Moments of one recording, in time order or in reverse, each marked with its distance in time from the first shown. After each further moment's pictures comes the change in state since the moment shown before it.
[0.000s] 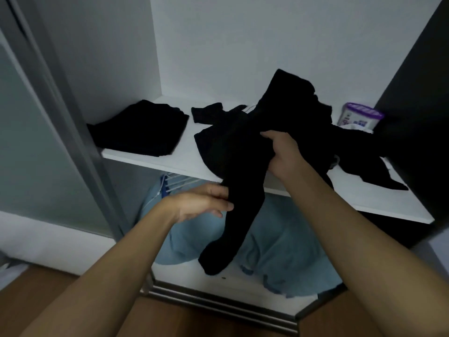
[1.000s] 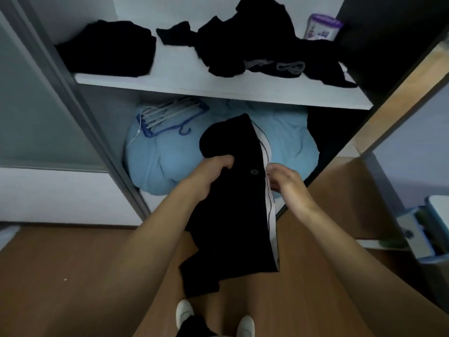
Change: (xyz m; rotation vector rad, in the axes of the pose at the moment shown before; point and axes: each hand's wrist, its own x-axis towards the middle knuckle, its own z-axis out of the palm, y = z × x) left_hand -0.121 -0.047 0.140 -0.452 0.255 -0.347; right_hand -0.274 0.160 -0.105 -0.683 0.129 -0.091
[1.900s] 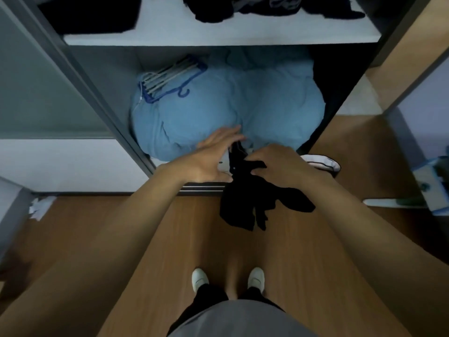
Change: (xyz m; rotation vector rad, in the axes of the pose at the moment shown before) left_hand -0.037 -0.073 0.011 1.287 -0.312 0.610; right_hand -0.061 0.026 -0.025 -0.984 -0.444 -0.273
